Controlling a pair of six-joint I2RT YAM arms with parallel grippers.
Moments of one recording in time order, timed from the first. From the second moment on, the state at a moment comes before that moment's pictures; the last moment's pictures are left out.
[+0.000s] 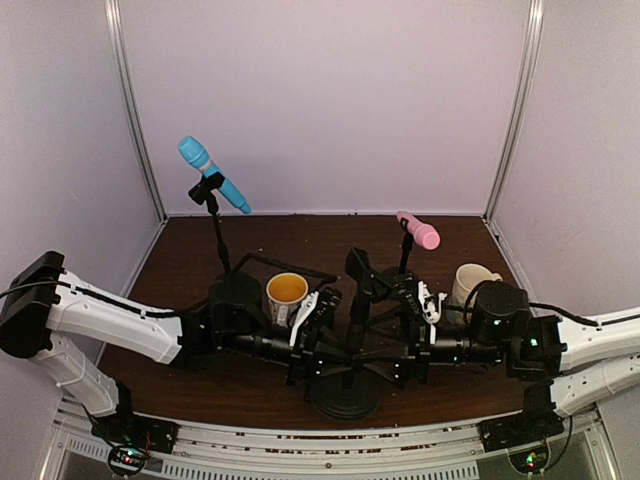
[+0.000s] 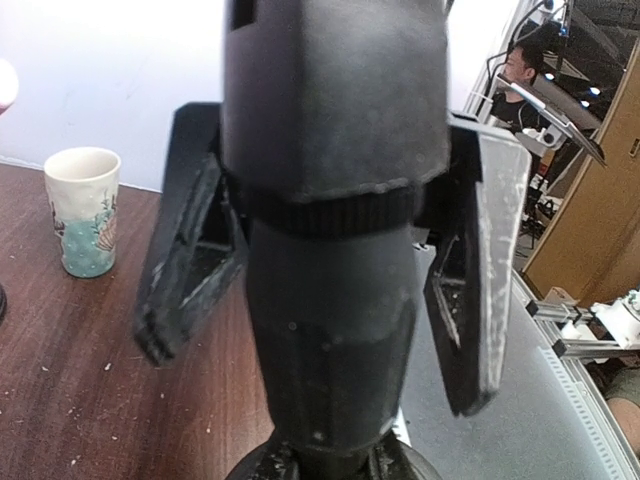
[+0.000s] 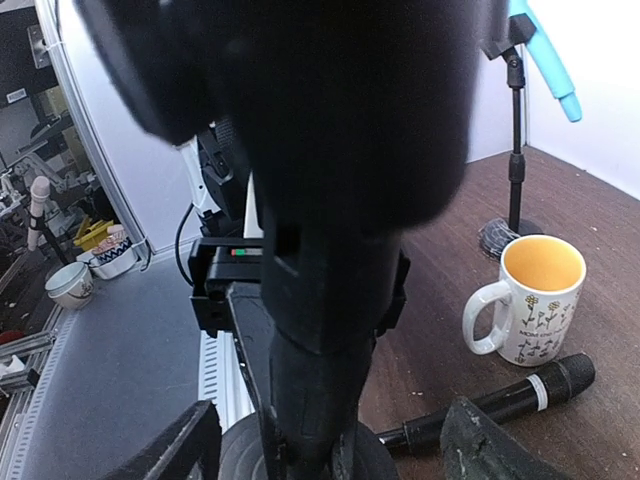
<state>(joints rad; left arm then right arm) -1.20 1.51 0.74 0.66 0.55 -0.26 1.25 0.97 0.54 0.30 -0.12 0.22</state>
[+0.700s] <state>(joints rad) -1.25 1.51 0.77 0.57 0.32 -0.32 1.31 0.93 0.50 0.38 -0.06 0.37</state>
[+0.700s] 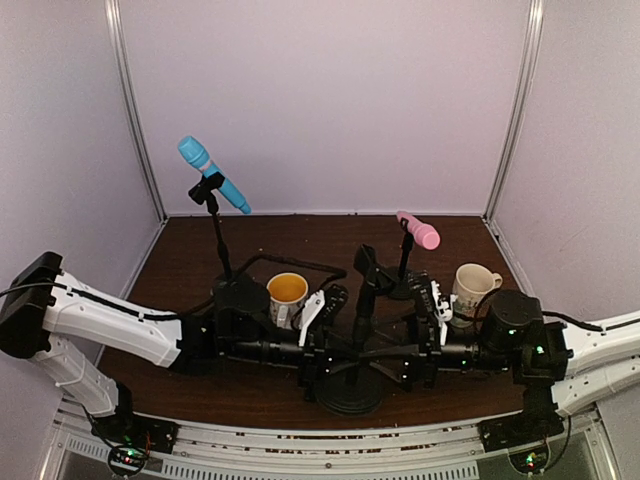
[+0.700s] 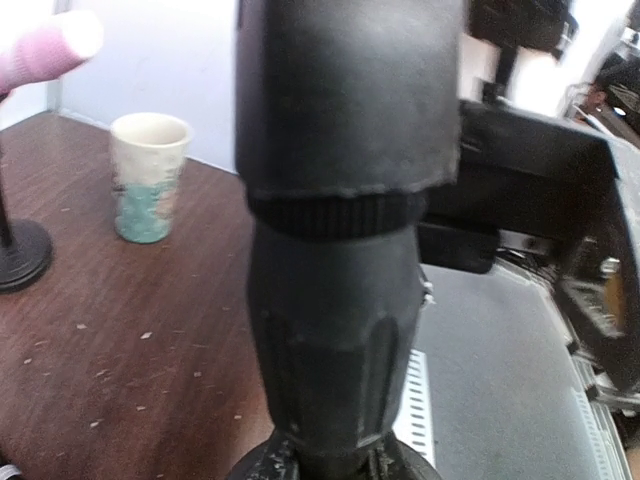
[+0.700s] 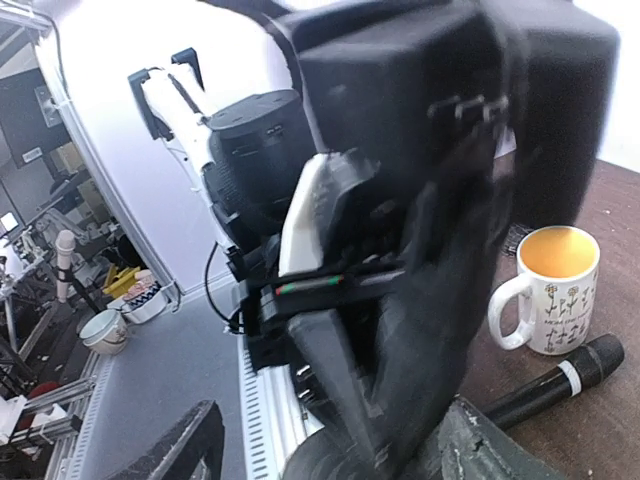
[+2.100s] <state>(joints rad) -1.23 1.50 0.81 0.46 0.71 -0.23 1.19 1.02 0.55 0.42 -0.42 0.32</state>
